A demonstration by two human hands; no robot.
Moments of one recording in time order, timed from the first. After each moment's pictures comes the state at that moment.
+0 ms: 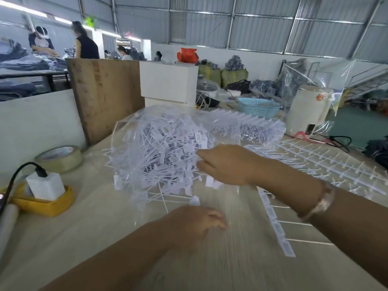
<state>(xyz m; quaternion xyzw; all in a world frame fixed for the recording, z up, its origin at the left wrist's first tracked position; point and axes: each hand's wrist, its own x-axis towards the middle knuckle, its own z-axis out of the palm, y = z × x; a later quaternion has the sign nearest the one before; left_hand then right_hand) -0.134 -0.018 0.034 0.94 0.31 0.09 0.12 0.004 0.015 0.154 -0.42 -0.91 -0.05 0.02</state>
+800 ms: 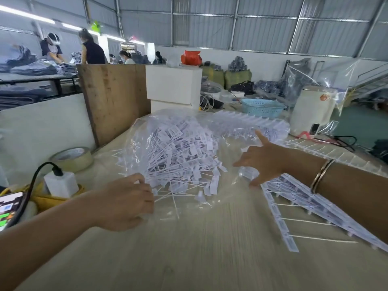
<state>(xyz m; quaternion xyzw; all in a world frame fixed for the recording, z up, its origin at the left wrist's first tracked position) -0.265 -0.030 0.086 0.92 0.31 -0.12 -0.19 0.101 0.085 0.131 -0.40 -0.85 -0.24 -0.26</state>
